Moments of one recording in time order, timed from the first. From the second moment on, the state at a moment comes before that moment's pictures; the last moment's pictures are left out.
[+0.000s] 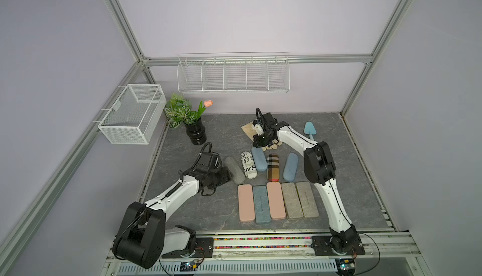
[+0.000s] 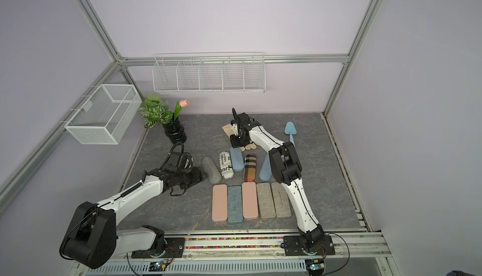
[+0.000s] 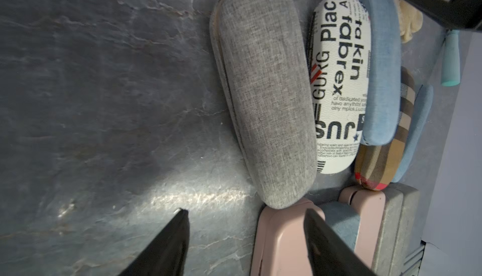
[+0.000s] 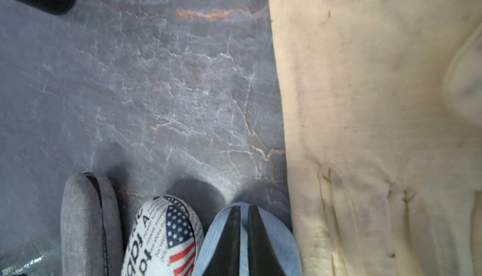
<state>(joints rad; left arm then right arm) -0.39 1.30 0.67 -0.39 0.27 -0.71 0.53 2.42 2.05 -0.72 -0.32 0.17</state>
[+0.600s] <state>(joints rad) -0.39 1.49 0.86 -0.49 0.21 -0.69 0.53 2.19 1.74 -0.67 -0.28 0.18</state>
